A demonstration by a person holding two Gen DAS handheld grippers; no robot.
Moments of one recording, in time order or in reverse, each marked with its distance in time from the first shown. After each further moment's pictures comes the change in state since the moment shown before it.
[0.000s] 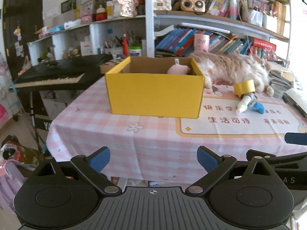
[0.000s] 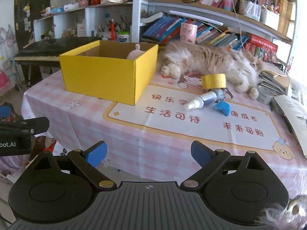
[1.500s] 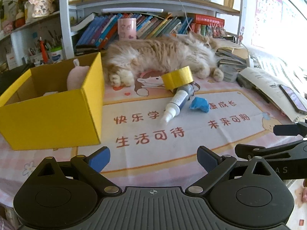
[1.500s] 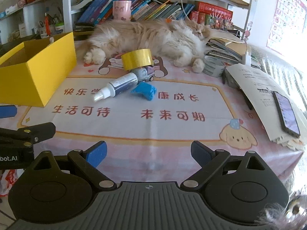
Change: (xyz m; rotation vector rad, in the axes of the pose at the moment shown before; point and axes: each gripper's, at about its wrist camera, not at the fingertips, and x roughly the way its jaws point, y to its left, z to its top) left arm 0.104 -0.145 0.053 0.176 0.078 -0.287; right arm 0.046 -0.146 0.012 0.155 0.127 -0.202
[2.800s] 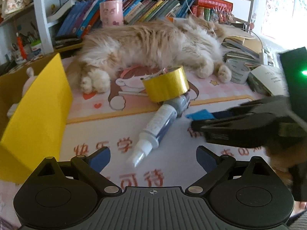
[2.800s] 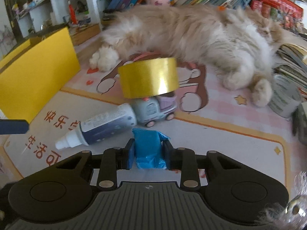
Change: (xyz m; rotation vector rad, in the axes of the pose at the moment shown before) left arm 0.108 -0.047 0.071 -0.012 0.114 0.014; right arm 0.168 -0.054 0.103 -0.142 0.070 0.359
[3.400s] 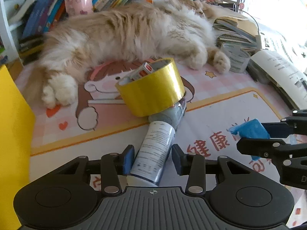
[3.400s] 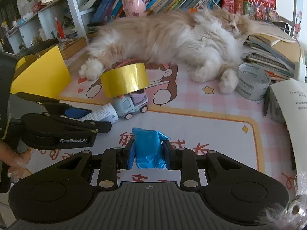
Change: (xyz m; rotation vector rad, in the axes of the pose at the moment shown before) left arm 0.078 -0.005 0.031 0.092 0.098 -0.115; right arm -0.048 -0.024 -0.015 0.093 -0.026 -0.033
